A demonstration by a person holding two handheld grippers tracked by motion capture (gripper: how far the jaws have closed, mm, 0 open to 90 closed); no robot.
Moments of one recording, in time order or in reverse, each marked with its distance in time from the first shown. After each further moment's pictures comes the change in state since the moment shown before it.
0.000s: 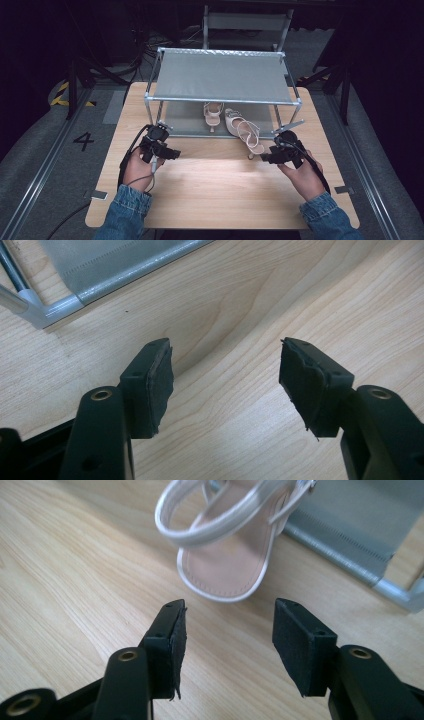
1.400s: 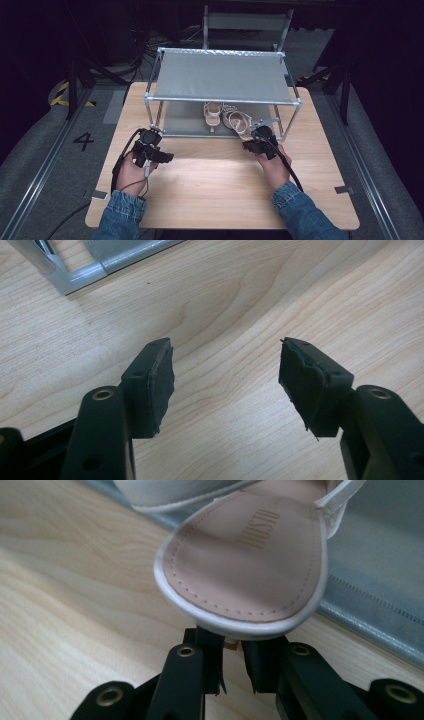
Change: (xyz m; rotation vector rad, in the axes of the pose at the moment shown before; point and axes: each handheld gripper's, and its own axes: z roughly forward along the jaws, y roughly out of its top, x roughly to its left) left arm 0.009 -0.018 -0.006 0.007 0.018 -0.037; right arm 0.007 0.035 0.076 -0.128 -0.030 0.061
